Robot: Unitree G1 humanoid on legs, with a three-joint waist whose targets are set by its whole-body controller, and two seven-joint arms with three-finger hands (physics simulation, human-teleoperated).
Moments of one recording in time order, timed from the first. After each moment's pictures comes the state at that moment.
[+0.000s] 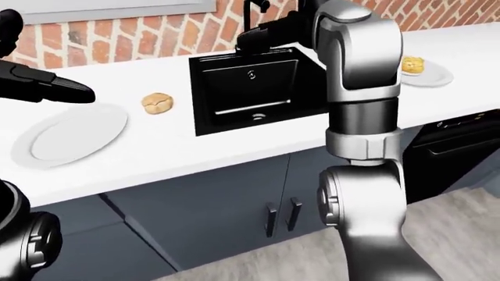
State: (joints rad) left arm -1.05 0.57 0.08 -0.55 0.75 1.47 -0.84; right arm -1.36 -0.36 -0.12 0.35 0.03 1.00 0.21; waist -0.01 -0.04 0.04
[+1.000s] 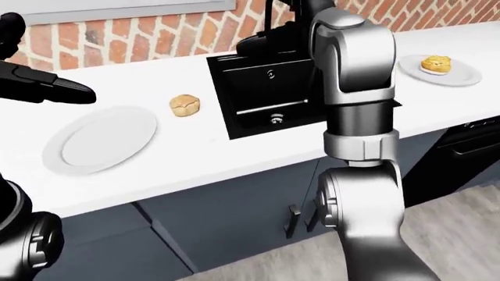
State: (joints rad) left arm -1.05 0.56 0.08 -0.54 0.78 1.47 -0.86; right arm -1.34 -0.35 -0.11 0.37 0.05 1.01 0.21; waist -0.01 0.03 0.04
